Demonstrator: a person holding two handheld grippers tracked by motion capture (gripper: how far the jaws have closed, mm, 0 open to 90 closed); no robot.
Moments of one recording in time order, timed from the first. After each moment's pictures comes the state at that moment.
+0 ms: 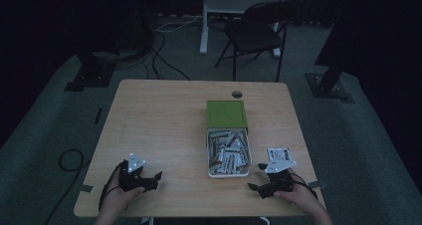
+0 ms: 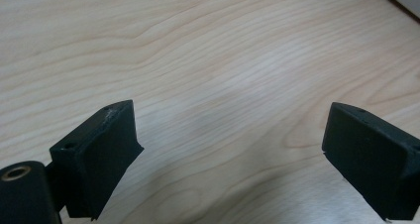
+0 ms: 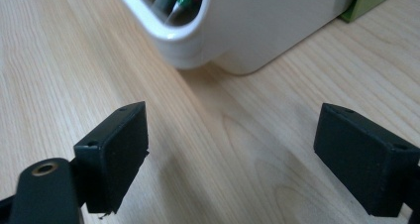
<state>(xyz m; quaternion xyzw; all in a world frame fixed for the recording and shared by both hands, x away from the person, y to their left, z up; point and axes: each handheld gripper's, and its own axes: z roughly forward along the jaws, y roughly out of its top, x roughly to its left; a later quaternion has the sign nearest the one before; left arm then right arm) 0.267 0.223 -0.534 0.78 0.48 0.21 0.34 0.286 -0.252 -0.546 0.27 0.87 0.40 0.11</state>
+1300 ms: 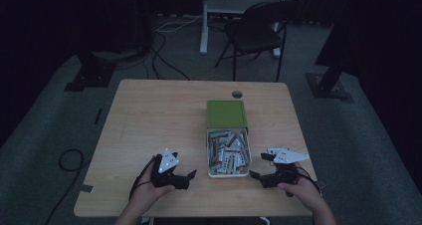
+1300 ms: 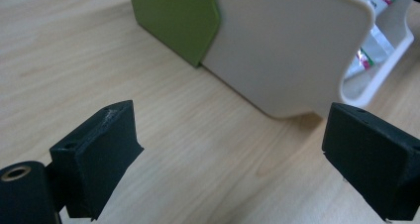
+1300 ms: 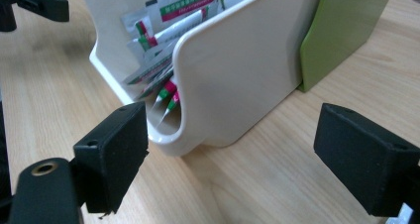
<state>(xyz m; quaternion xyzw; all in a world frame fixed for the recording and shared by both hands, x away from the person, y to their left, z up) 0.276 0.133 -0.509 0.80 0.35 0.19 0.45 0.293 -0.259 -0.514 0.31 0.81 0.49 0.12</state>
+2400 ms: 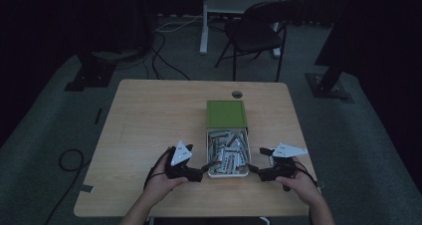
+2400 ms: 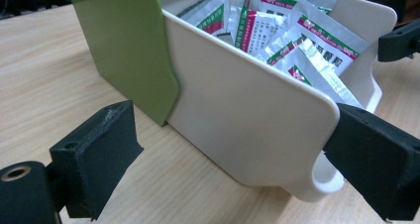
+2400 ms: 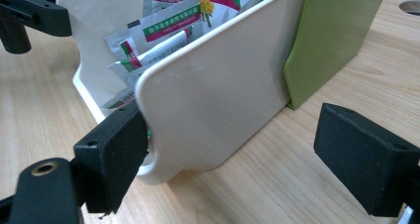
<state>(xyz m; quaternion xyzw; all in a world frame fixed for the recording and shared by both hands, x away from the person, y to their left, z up) 0.297 0.100 -0.503 0.80 0.31 0.18 0.49 0.310 -0.256 -0.513 0.31 0.80 0.50 0.12</state>
